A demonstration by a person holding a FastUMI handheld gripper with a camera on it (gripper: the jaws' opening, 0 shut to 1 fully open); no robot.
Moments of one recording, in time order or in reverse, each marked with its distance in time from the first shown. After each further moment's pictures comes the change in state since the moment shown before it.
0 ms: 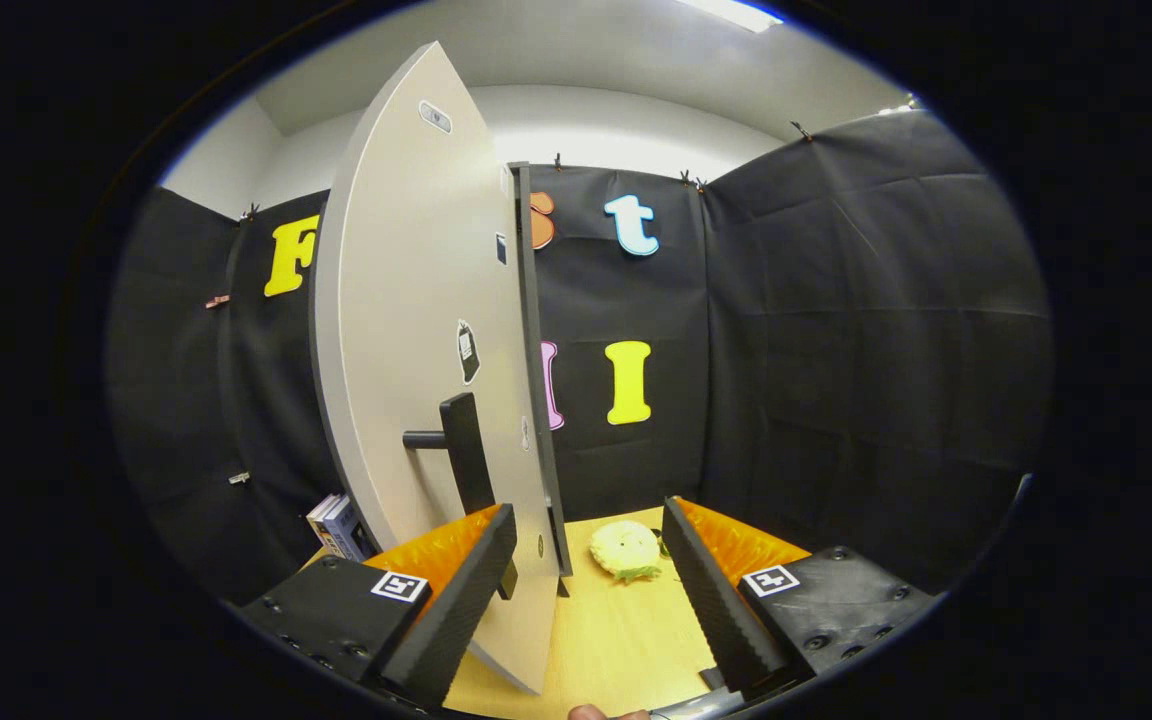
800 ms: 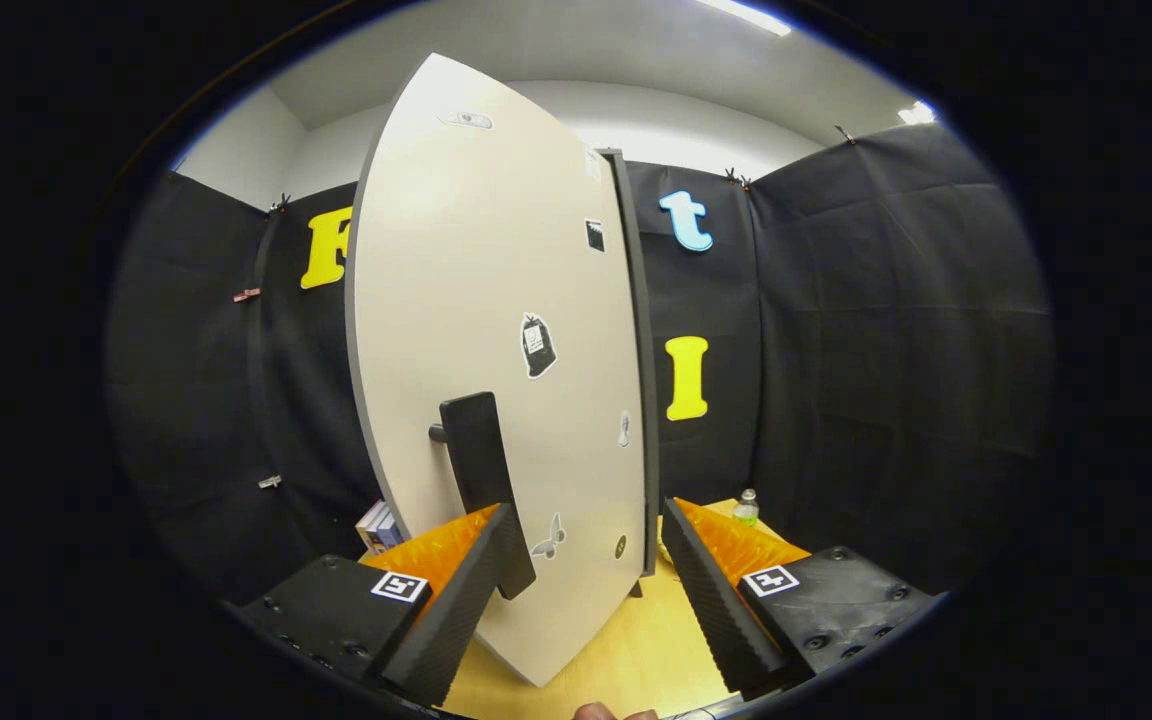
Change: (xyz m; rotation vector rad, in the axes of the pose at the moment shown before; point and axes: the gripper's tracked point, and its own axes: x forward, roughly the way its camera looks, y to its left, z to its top) arm 0.021 0.128 -0.013 0.014 0.020 0.088
